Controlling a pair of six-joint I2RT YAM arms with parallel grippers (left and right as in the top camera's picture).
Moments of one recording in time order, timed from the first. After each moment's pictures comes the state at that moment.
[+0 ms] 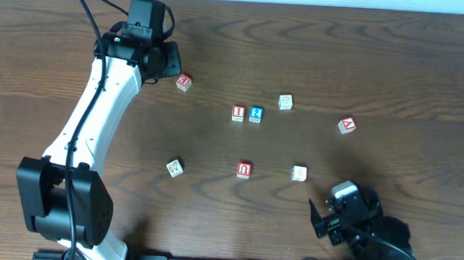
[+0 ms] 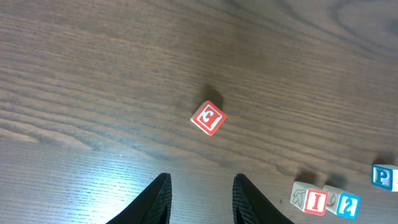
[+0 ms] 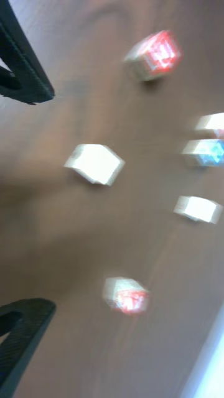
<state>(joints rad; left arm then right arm) -0.17 1.79 1.57 -0.85 0.01 -0.35 0.12 0.01 0.26 -0.72 -0.21 -0.33</state>
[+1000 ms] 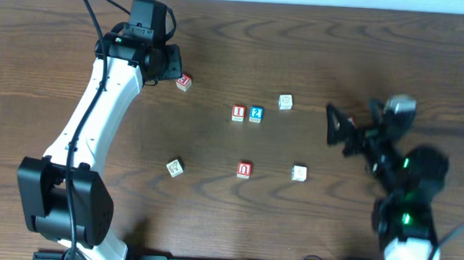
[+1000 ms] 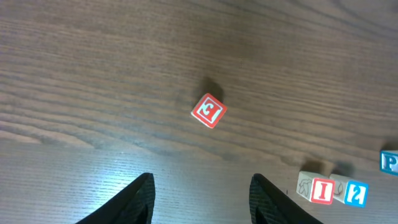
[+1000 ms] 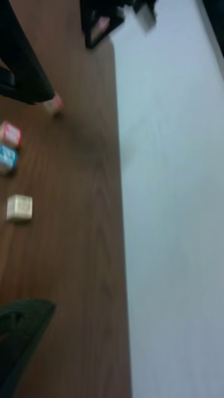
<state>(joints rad) -0.18 1.78 1.57 -0.86 0.01 -0.30 -0.07 0.88 0.53 0.20 -0.47 0.25</state>
